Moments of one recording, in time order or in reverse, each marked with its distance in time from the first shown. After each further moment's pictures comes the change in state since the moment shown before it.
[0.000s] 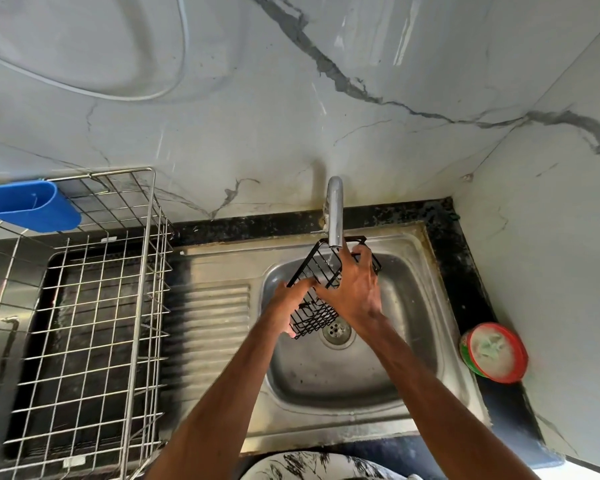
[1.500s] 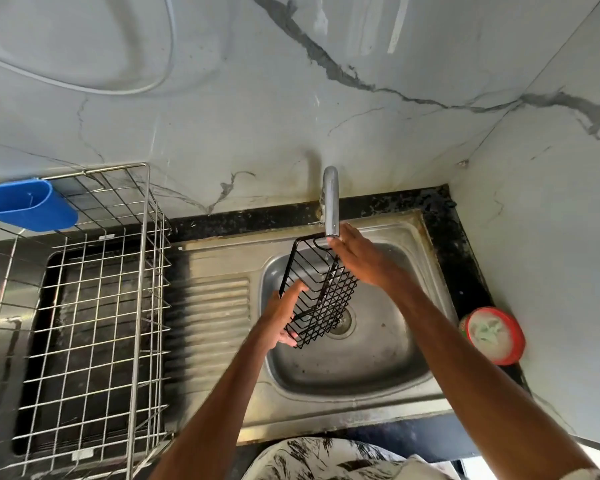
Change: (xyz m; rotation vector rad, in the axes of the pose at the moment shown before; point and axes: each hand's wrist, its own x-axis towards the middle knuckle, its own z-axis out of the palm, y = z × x) left_hand -0.018 -0.038 -0.018 0.098 -0.084 0.047; right_hand 0.048 0.036 -0.021 0.138 -0.317 -0.153
